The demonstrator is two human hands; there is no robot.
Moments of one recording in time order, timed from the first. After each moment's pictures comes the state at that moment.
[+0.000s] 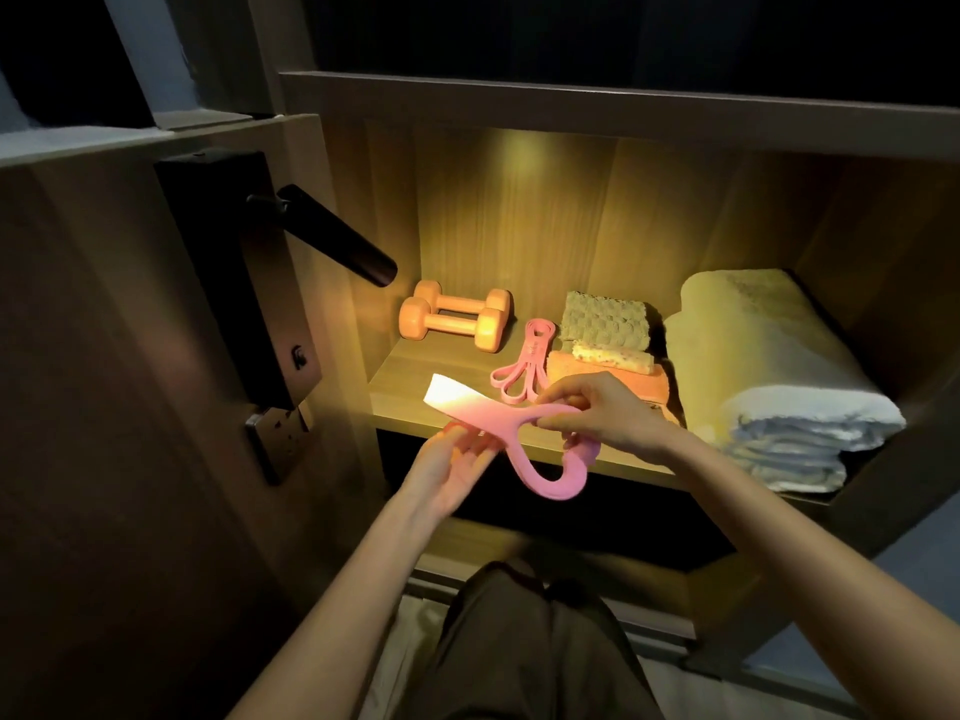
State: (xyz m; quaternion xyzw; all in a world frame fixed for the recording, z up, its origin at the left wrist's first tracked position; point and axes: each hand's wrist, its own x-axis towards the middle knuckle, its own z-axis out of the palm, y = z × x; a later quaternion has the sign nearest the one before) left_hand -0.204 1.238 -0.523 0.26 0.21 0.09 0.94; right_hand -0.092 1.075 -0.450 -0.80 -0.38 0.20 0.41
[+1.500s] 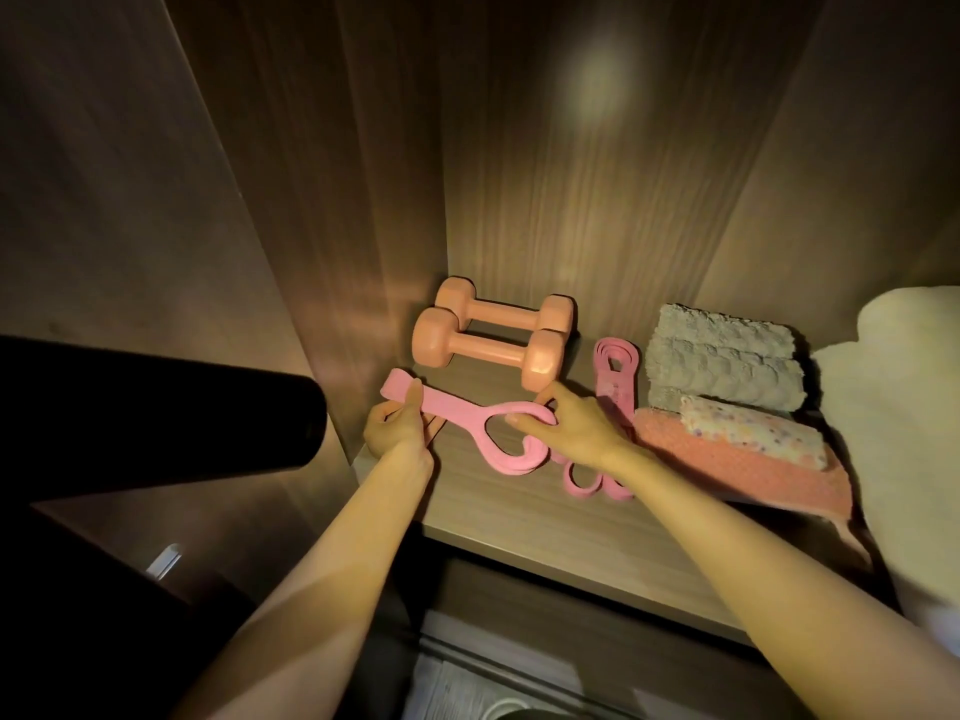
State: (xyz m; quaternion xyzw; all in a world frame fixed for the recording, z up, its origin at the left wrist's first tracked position) left_hand -0.023 1.413 -0.583 0.30 0.50 0.37 0.73; right_hand 0.086 1.256 -0.576 -0.87 -0.33 0.18 0.32
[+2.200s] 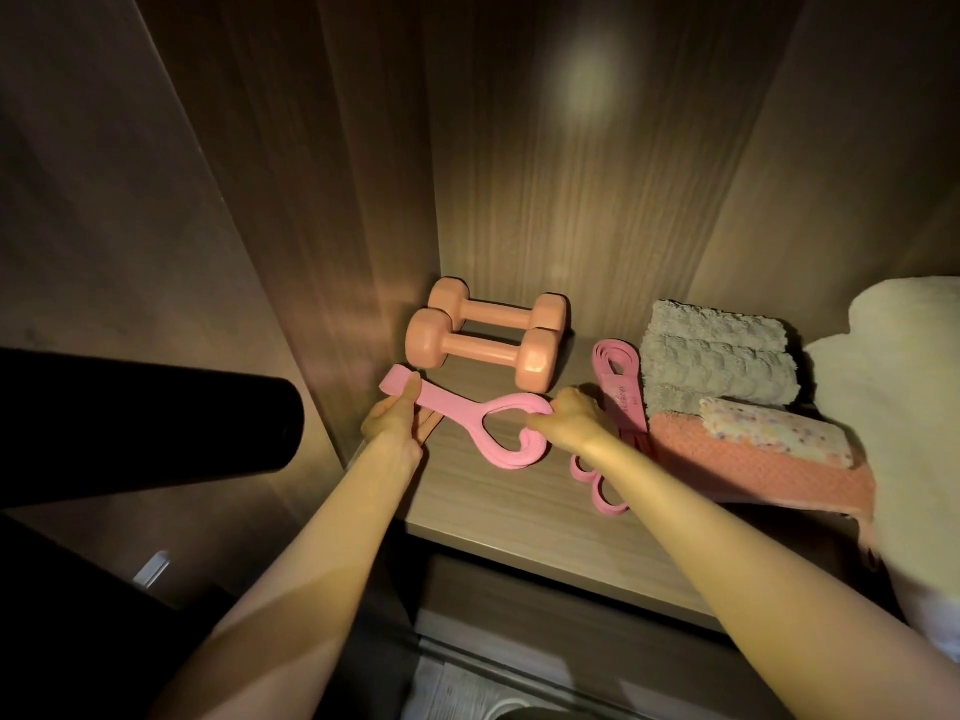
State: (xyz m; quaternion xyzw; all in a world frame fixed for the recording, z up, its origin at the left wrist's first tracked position) left_hand -0.018 1.428 -0.576 0.32 0.49 0.27 0.77; right_hand 0.086 1.267 -0.568 -0.92 -0.19 0.20 0.27
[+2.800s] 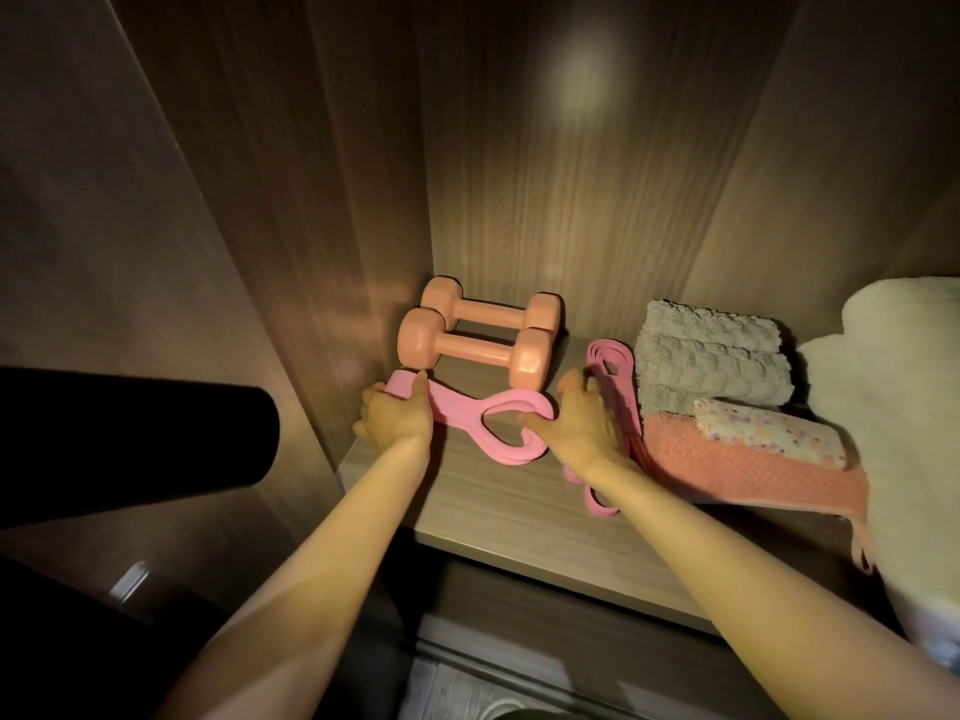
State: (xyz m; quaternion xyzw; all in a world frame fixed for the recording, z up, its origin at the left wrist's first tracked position) left_hand -0.003 1.418 -0.581 0.60 0.56 0.28 0.50; right_hand 0.078 1.251 -0.572 -0.93 -0.23 0.03 0.29
